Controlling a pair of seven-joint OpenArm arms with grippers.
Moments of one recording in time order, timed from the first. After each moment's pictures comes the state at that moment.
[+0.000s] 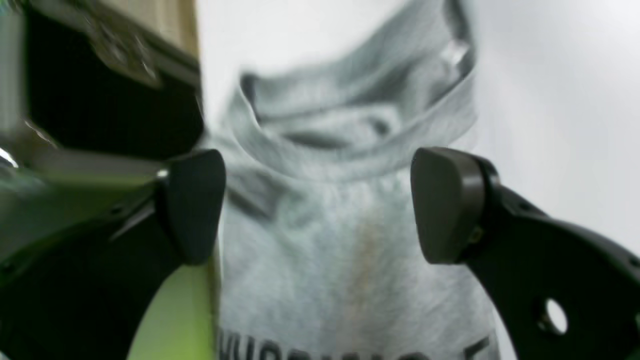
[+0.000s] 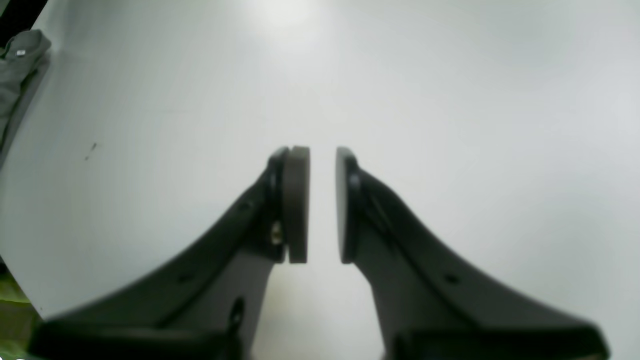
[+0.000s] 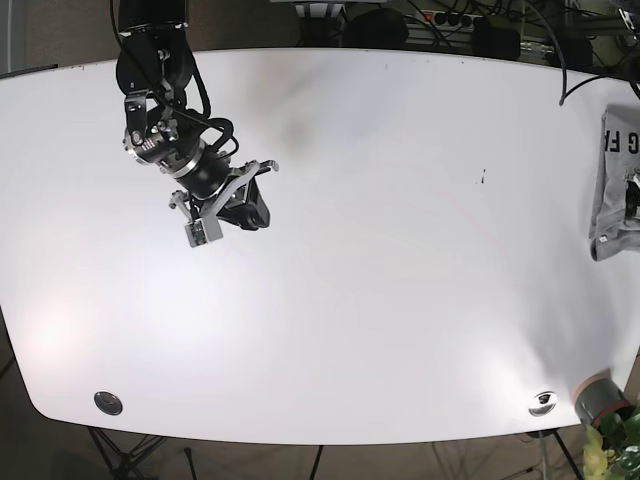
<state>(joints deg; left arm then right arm) 4.3 -49.5 -18.7 57.7 -11.4 -33.3 10.7 -6.8 8.6 -1.0 104.3 28.8 16.3 -41.2</state>
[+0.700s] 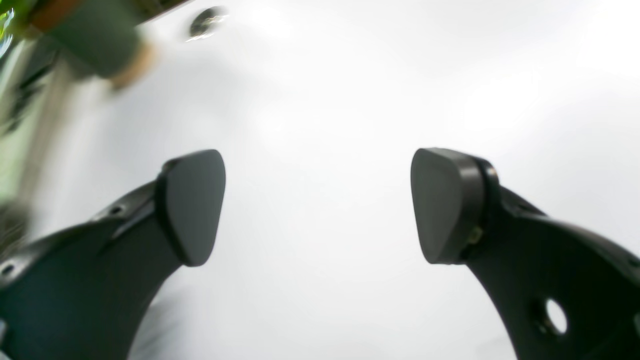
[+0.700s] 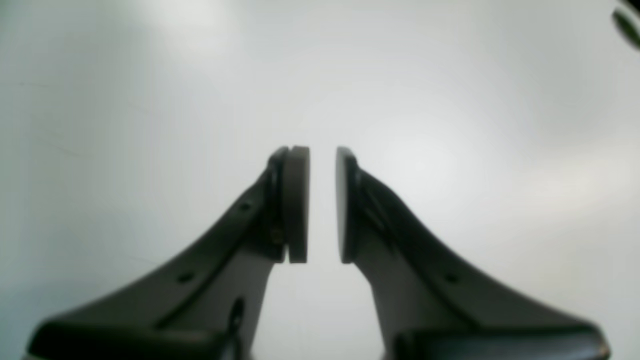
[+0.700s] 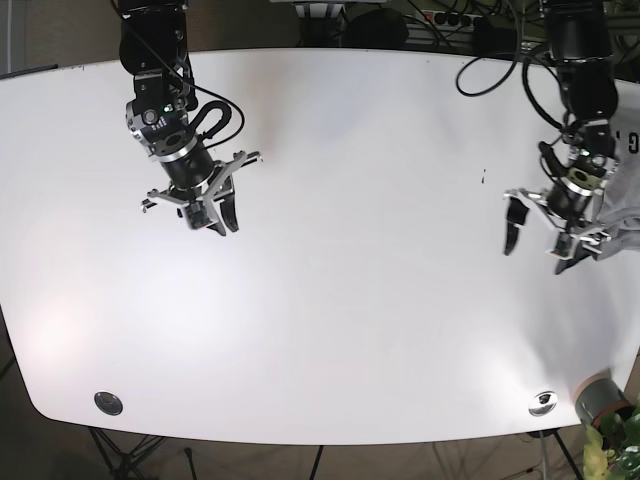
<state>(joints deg) 4.3 -25.3 -13.8 84.1 -4.6 -26.4 7.6 -12.1 8.7 -0.8 106.3 0.9 16.7 -24.2</state>
